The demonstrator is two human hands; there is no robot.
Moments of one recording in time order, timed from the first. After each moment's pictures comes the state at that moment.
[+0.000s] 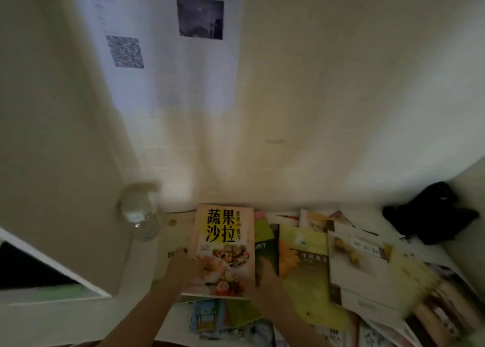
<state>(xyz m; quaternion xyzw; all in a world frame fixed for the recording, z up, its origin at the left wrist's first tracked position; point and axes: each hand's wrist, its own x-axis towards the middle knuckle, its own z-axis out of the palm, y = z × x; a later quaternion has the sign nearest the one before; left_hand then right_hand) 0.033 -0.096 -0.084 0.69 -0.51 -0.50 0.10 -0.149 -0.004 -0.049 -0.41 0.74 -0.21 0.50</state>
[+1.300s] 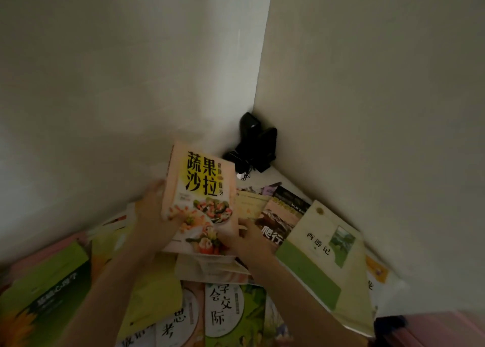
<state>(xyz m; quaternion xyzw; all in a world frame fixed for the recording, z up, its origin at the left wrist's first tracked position) -0.323 -0.017 0.024 0.43 -0.72 -0.52 0.19 -0.453 0.129 -0.030 -0.12 0.73 -0.52 0.44</state>
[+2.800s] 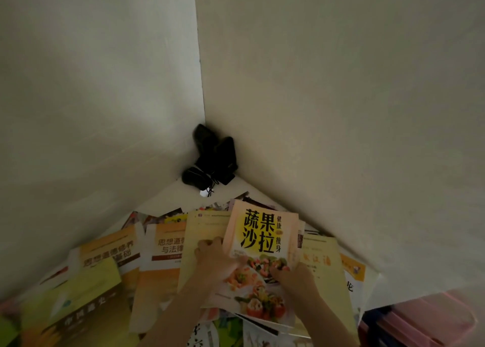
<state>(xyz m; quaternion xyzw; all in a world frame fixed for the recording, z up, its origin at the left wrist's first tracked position) -0.474 0.070 -0.071 0.39 -0.82 -0.38 -0.17 -0.534 0.243 -0.075 0.11 0.81 -0.47 0.33</state>
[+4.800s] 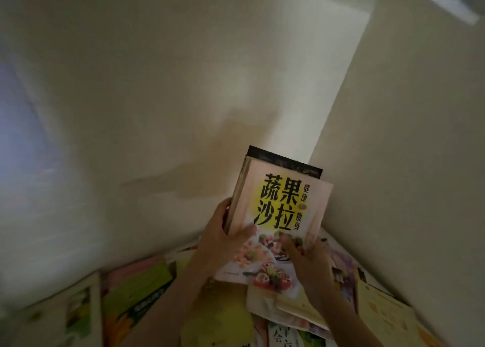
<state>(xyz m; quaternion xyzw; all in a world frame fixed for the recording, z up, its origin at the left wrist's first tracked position) -0.237 -0.048 0.090 0.28 -0.71 -0.57 0.30 -0.375 0.094 0.069 -0.30 0.73 -0.58 0.17</state>
